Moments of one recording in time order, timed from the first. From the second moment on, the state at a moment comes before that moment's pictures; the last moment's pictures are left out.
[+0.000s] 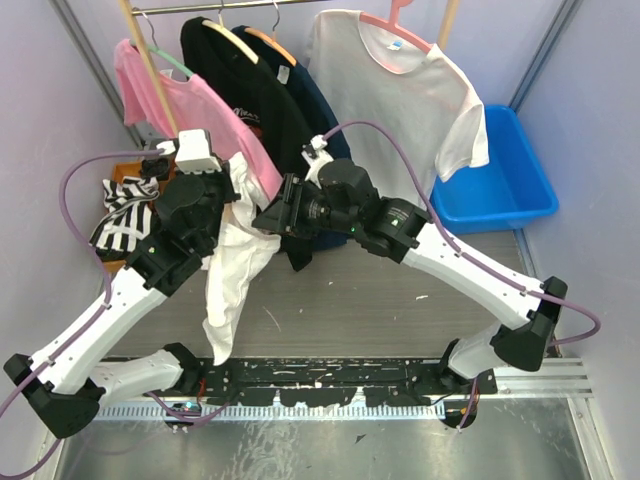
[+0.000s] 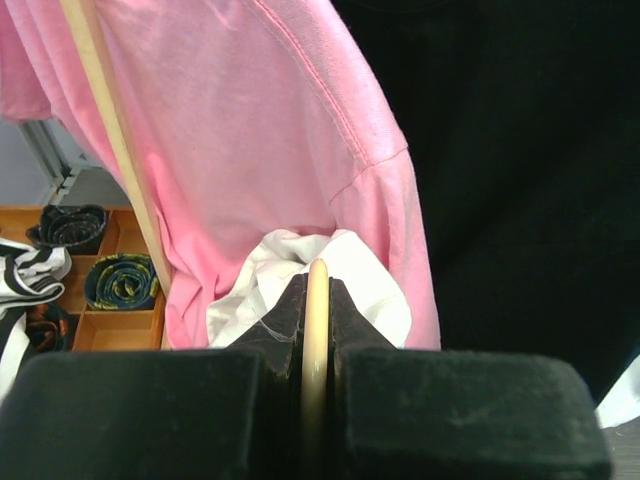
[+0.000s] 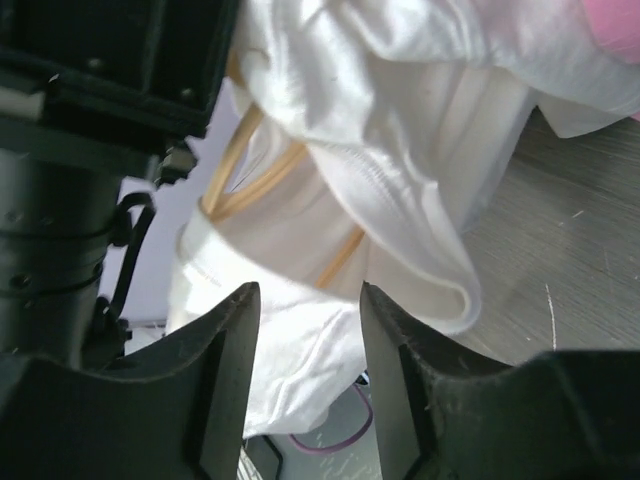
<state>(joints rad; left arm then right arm) -0.71 1.04 1.16 -0.13 -0.71 -0.15 0.96 1.46 1.57 -0.45 -0.11 0.94</state>
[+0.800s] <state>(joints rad) -0.71 1.06 1.20 -0.21 -0.69 -0.18 1.15 1.40 1.43 -0.25 -0.22 0.96</state>
